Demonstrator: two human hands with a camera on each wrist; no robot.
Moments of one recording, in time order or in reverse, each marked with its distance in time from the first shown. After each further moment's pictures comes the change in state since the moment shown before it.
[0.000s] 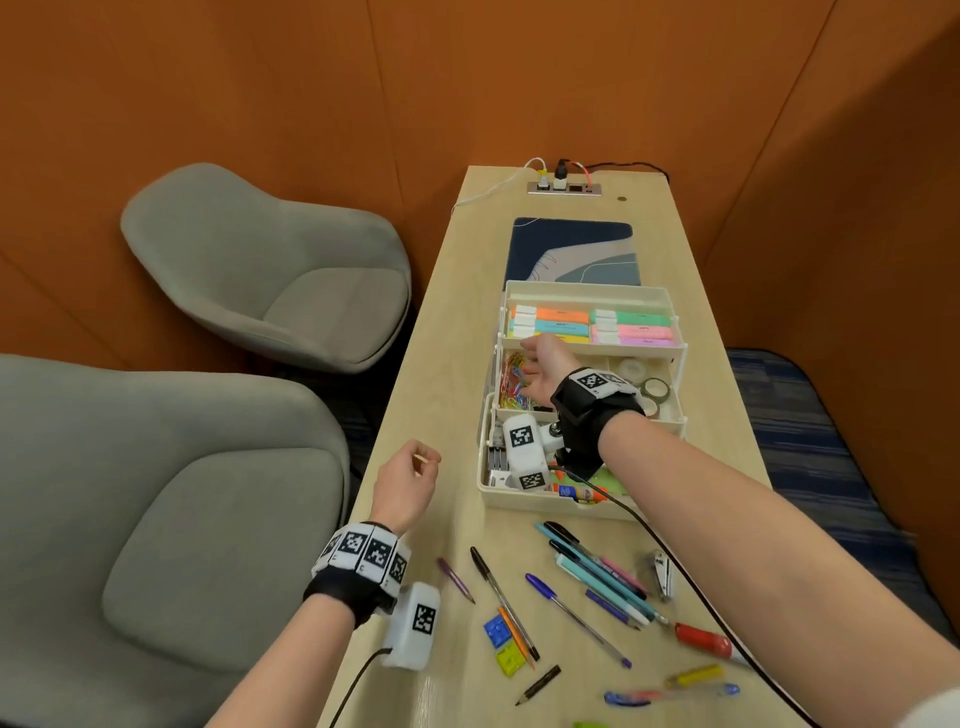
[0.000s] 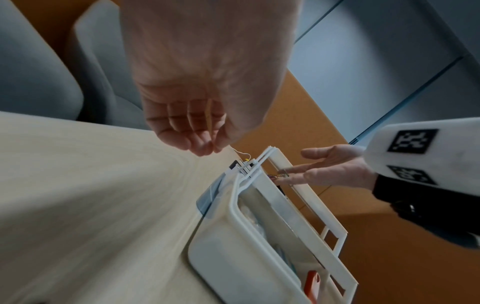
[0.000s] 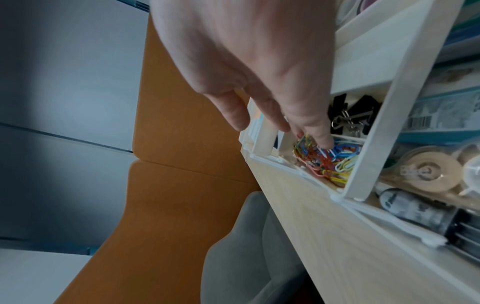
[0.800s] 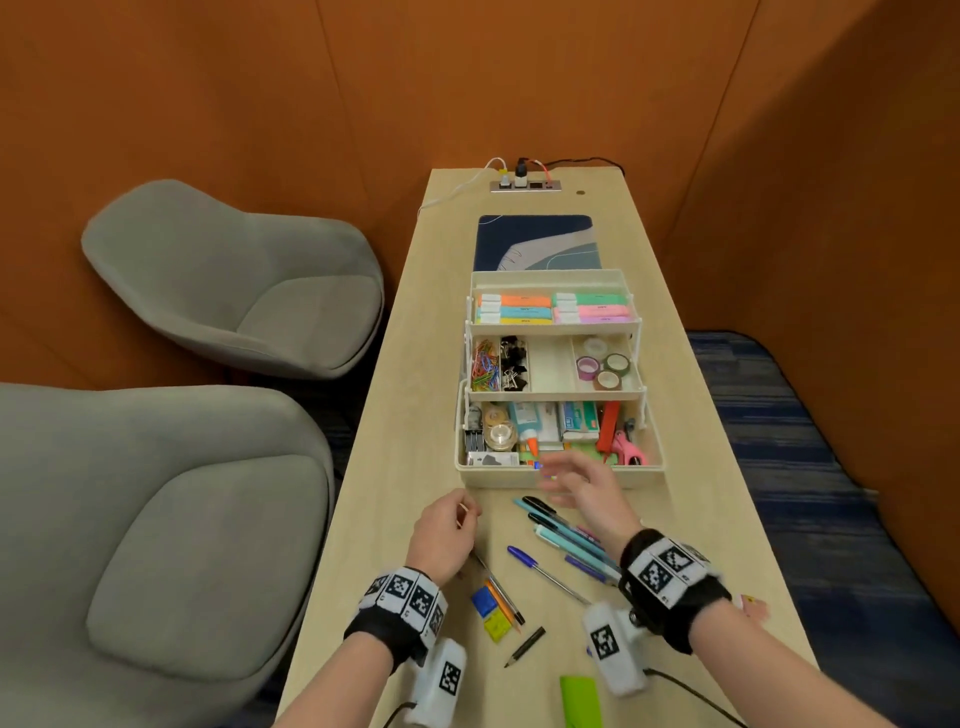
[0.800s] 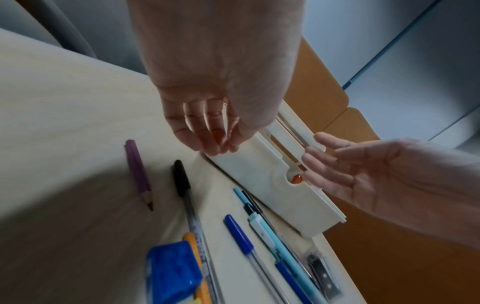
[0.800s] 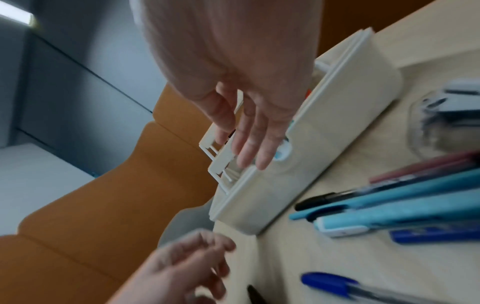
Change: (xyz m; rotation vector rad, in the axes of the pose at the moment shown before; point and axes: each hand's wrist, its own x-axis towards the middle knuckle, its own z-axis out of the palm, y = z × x) left_hand -0.073 -0.004 0.058 0.144 -0.189 0.163; right_hand -0.084 0.138 -0.125 -0.412 -0.057 -0.346
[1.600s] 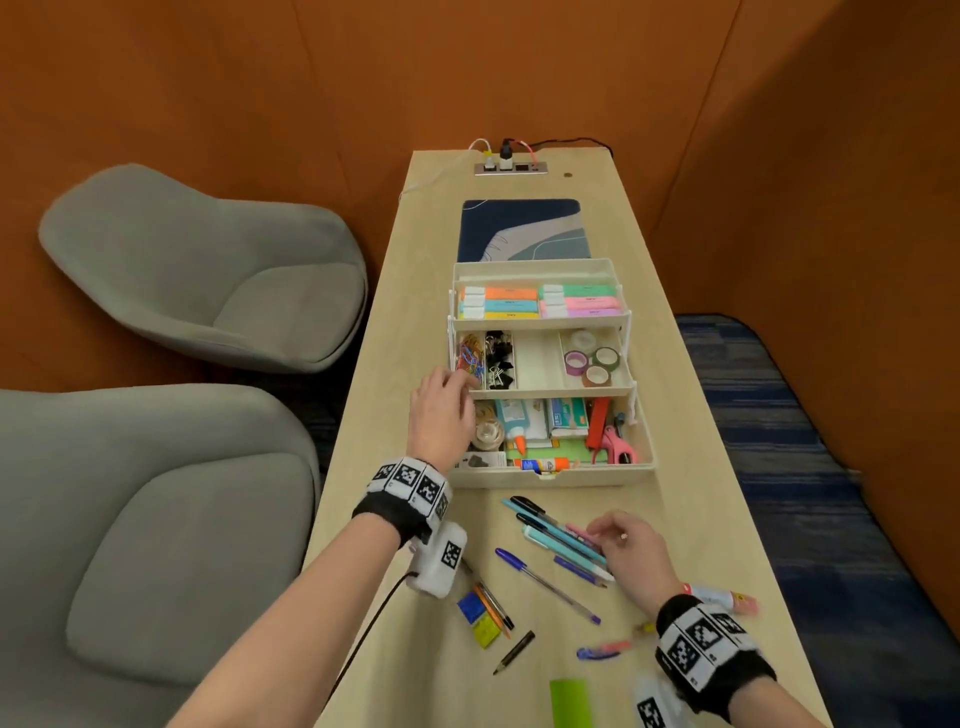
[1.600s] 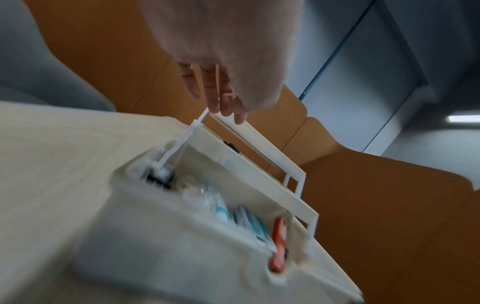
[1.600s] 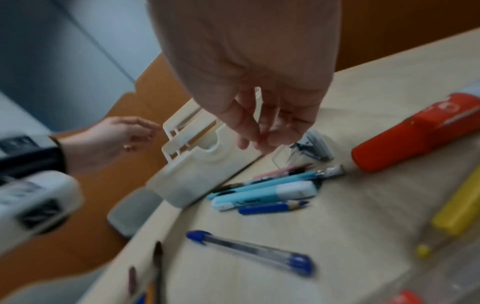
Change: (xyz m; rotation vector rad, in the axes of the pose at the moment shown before) left_hand 0.098 0.066 -0.036 0.213 0.292 0.352; right_hand -0.017 0.074 -0.040 -0.445 0.208 0.112
